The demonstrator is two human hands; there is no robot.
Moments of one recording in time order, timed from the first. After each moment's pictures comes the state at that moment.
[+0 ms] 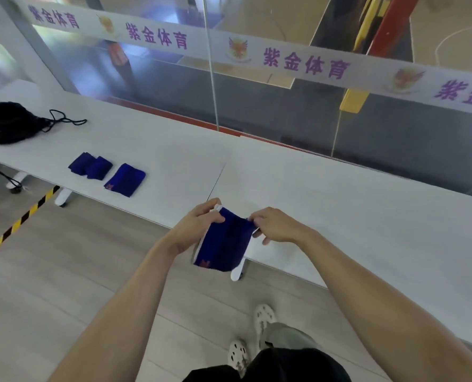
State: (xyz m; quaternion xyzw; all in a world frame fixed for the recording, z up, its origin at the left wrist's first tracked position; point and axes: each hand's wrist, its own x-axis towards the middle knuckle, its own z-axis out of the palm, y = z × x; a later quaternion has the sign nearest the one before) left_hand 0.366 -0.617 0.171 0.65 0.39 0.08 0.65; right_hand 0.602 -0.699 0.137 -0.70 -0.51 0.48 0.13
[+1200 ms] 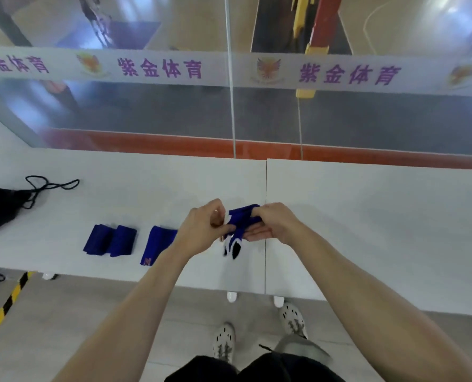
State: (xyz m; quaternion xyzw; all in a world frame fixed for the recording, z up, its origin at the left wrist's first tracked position) left_hand 0.293 -0.325 0.133 0.86 0.32 0.06 0.39; right_hand 0.472 -0.452 0.149 -0.69 -0.06 0.55 0.46
